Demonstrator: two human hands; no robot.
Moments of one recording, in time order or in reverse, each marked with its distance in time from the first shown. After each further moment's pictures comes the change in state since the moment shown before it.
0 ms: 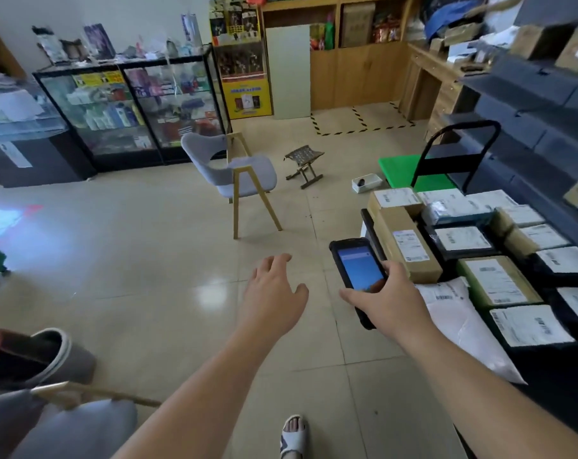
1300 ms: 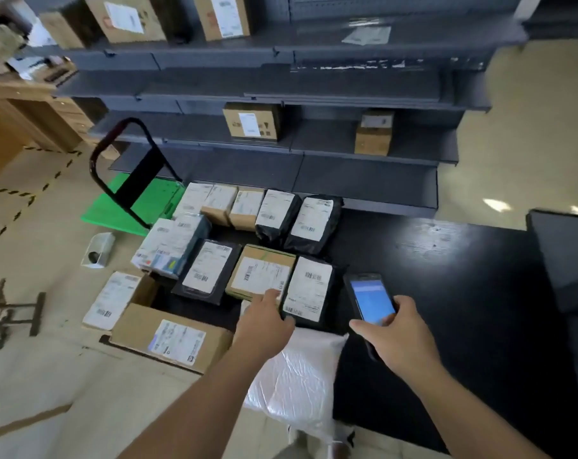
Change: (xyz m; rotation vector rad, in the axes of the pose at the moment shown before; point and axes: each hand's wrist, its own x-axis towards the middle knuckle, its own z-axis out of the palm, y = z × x) left_hand 0.137 0.336 0.335 0.470 -0.843 0.794; right_hand 0.021 0.259 -0.201 0.387 0.815 0.966
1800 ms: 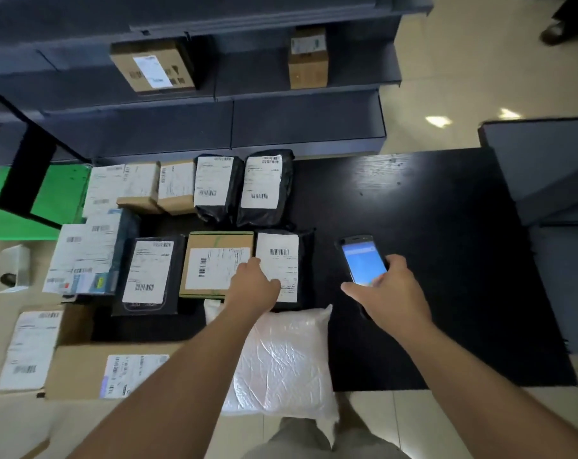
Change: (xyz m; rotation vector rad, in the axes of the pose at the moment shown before) left_hand 0.126 0.011 0.045 0.102 -0.166 0.008; right_hand 0.059 0.014 0.027 -0.088 0.128 0.253
